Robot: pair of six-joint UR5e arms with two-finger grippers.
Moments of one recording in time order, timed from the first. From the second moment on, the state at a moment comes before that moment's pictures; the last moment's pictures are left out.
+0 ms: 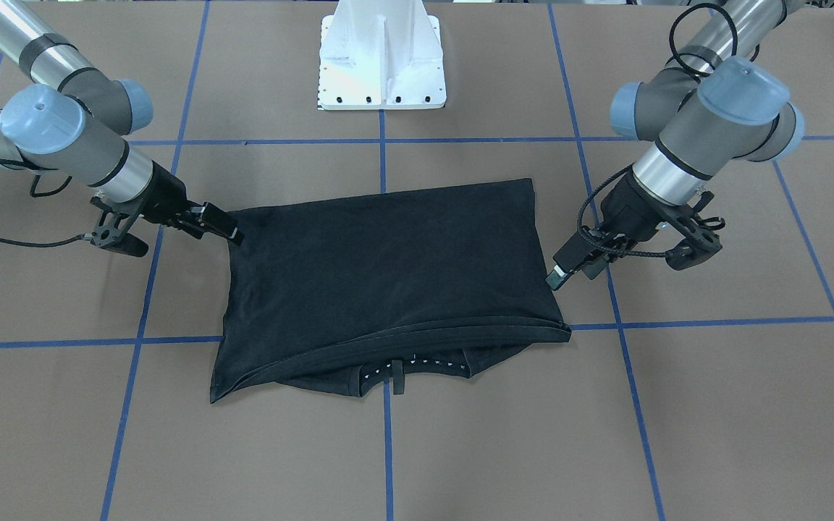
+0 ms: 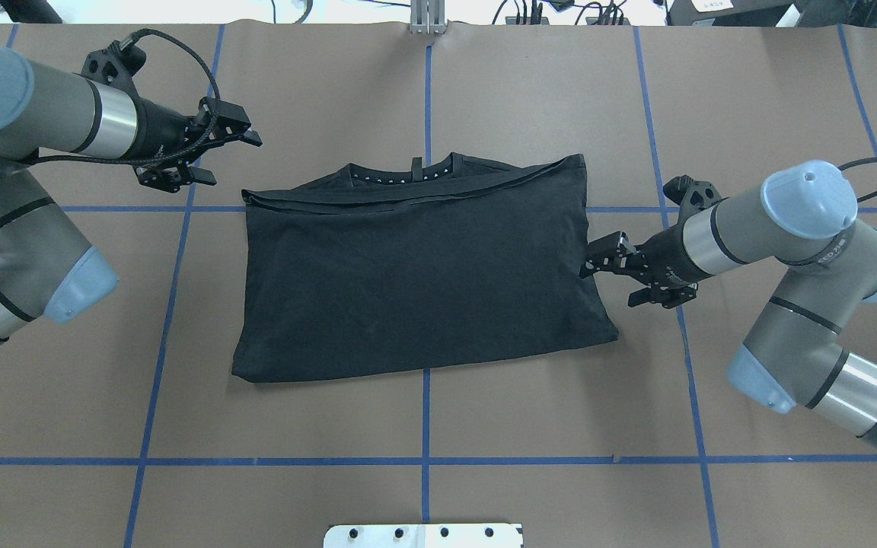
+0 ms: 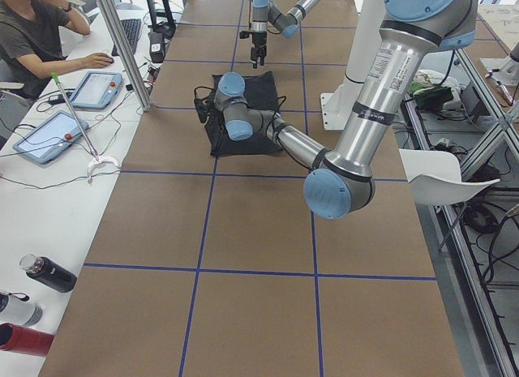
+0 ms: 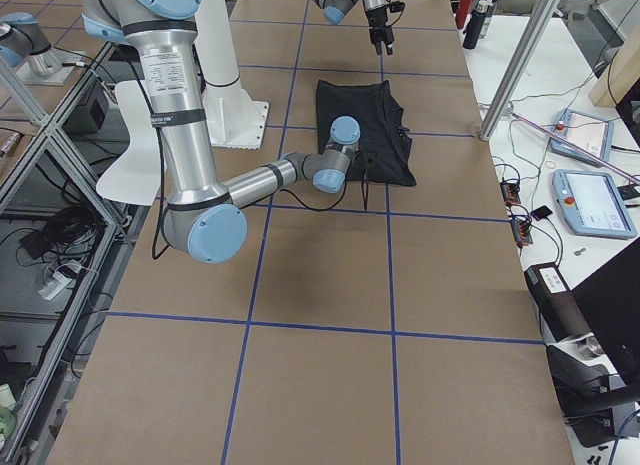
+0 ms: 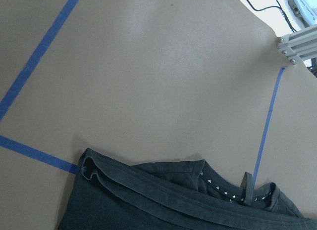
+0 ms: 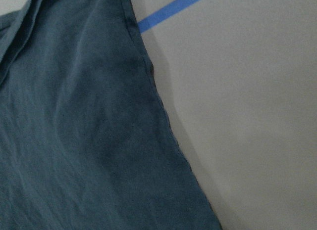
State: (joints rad) left arm -0.88 -1.97 -1.64 -2.31 -2.06 -1.65; right arm 0.70 -1.36 1.65 -0.77 2.19 1.63
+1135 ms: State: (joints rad) left arm -0.88 -1.96 -1.66 -2.31 -2.06 -1.65; right arm 0.64 -1.40 1.65 -0.77 2.19 1.64
